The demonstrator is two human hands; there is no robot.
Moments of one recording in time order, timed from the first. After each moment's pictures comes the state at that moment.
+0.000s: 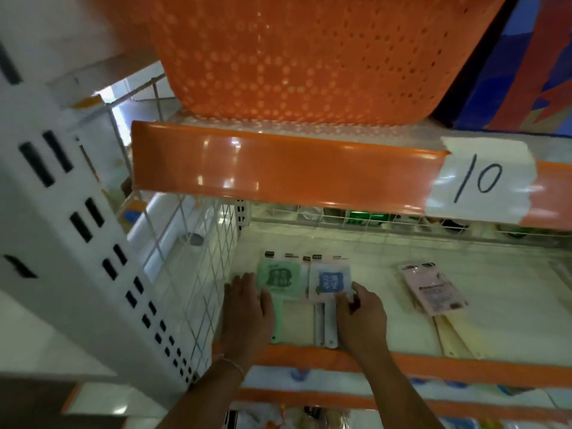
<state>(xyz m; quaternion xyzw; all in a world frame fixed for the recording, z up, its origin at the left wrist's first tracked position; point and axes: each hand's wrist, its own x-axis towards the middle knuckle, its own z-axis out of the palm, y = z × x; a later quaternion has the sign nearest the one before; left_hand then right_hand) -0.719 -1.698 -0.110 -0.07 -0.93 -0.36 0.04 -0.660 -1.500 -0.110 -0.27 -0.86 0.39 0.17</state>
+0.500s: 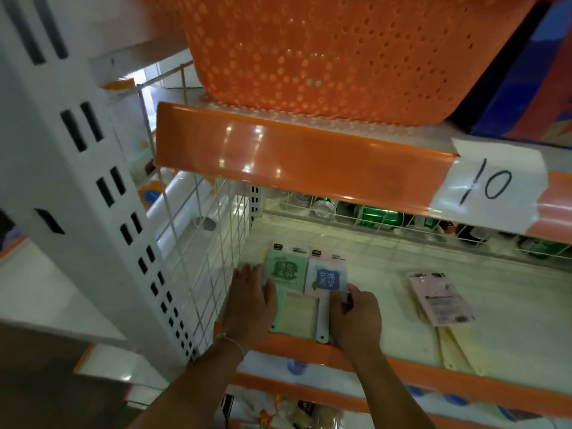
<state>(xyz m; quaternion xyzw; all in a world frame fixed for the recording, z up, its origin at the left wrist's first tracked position) -0.712 -1.696 -0.094 -0.05 -0.92 -0.39 0.03 -0.667 -1.498 -0.128 -0.23 -0.90 0.33 0.16</state>
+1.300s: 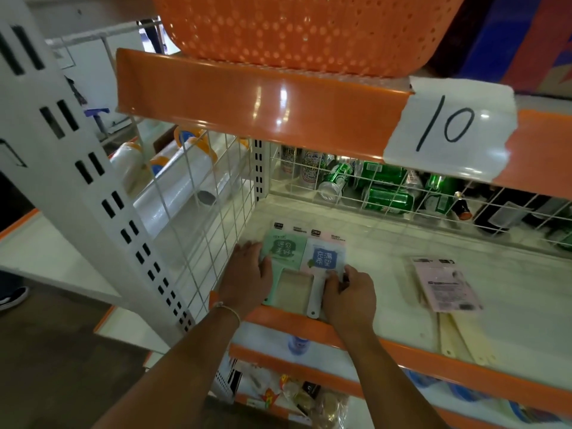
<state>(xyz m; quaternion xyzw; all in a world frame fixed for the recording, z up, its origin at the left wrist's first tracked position) -0.707 -1.689 -0.095 -0.03 -0.93 -0.36 0.01 -0.669 -1.495 -0.138 -0.20 -0.89 0.38 0.17</state>
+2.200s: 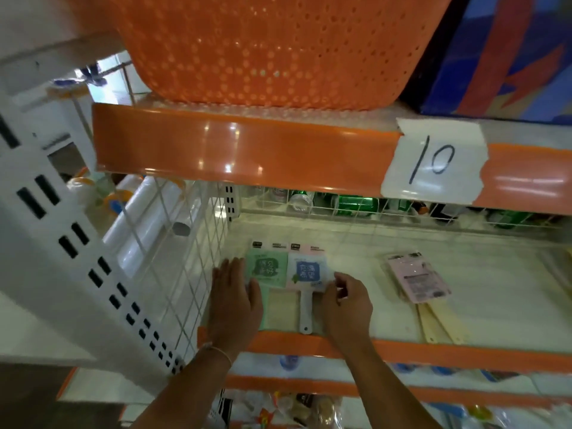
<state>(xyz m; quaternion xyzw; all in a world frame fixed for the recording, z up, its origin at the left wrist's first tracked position) -0.712 -1.691 -0.108 -0.09 -0.93 -0.36 0.09 -0.654 -1.503 -0.107 -0.28 -0.83 0.42 0.24</state>
